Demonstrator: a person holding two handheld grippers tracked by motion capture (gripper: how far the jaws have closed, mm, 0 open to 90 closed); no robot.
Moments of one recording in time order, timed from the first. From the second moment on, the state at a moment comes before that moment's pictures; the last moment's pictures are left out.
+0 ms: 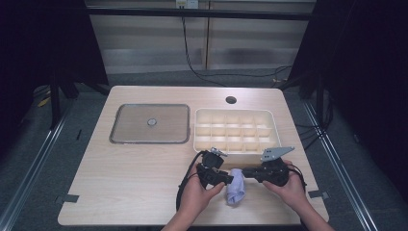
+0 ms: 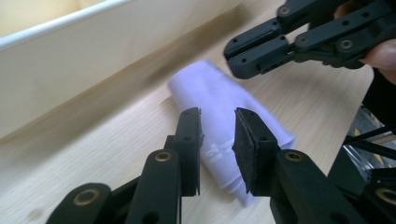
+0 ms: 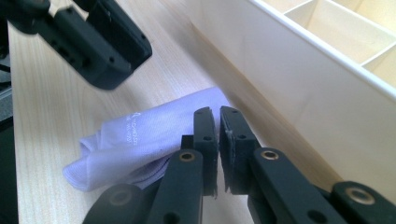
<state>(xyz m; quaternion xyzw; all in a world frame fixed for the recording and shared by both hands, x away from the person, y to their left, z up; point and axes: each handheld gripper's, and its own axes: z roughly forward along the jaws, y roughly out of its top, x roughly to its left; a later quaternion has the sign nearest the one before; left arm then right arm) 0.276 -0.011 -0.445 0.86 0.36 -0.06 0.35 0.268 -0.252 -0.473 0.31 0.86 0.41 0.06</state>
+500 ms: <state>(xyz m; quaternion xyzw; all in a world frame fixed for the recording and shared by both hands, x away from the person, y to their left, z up) 0.267 -0.019 -0.470 0.88 0.34 -0.09 0.31 0.270 -0.257 -0.468 0.34 0.84 0.41 0.05</state>
